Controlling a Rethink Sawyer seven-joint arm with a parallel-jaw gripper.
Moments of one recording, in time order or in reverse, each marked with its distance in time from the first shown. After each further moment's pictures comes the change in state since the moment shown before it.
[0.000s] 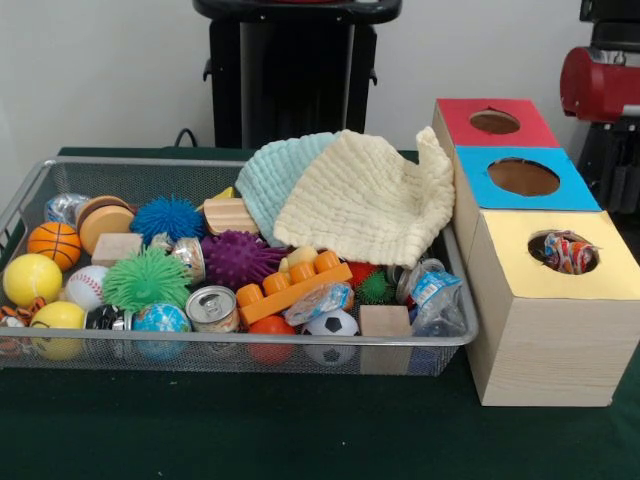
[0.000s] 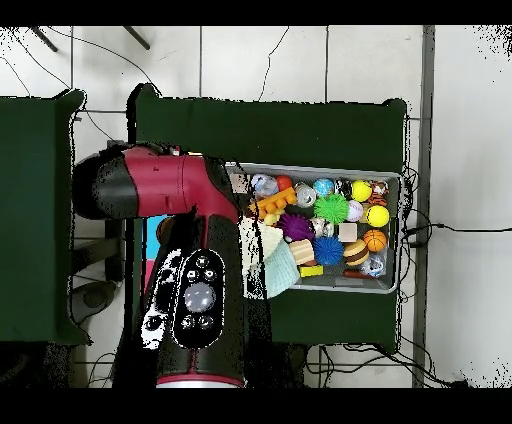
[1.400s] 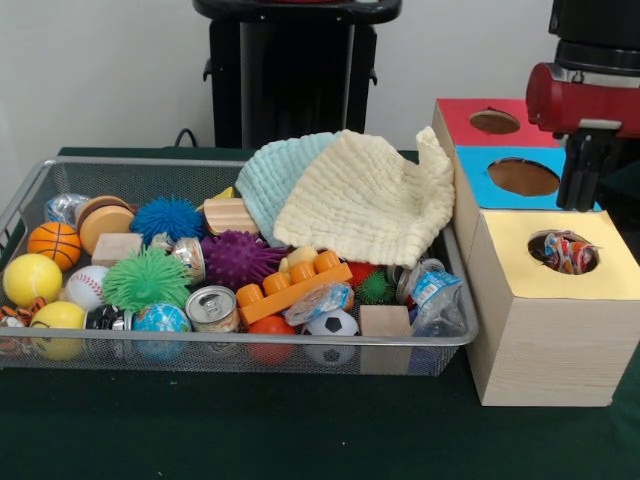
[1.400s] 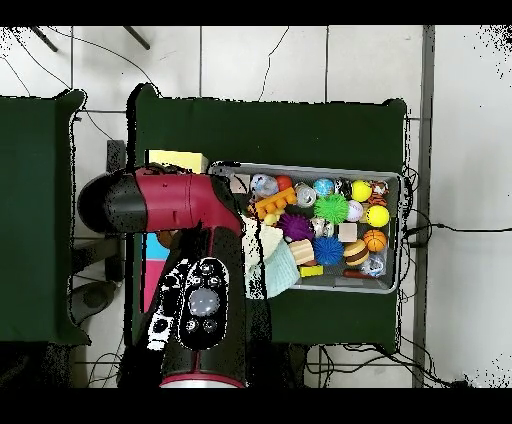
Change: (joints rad) arm 0.003 0.005 0.000 0.094 -0.002 -0.001 0.000
